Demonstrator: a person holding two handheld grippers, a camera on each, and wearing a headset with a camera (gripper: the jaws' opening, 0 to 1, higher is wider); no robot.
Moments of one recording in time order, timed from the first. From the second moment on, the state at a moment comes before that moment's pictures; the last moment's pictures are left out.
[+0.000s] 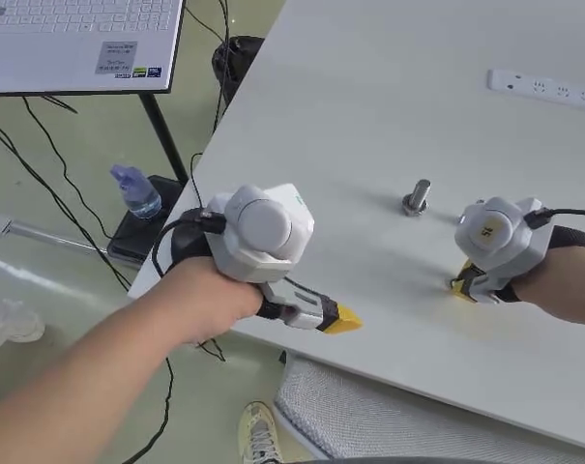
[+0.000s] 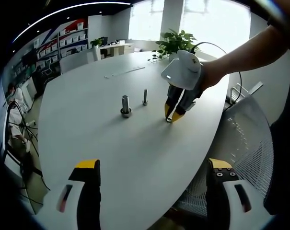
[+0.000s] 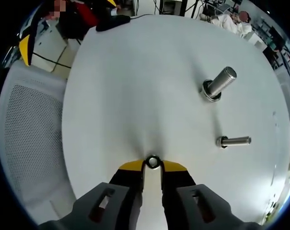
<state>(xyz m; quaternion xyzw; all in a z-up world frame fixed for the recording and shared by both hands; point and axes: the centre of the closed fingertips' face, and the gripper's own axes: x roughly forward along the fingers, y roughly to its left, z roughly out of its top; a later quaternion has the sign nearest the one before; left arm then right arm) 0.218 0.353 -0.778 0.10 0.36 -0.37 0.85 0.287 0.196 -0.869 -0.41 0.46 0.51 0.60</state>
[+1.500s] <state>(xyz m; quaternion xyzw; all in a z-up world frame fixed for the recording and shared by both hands) 0.221 0.348 -0.770 0.10 0.35 -0.37 0.85 0.296 0.171 -0.855 -0.38 0.49 0.50 0.61</state>
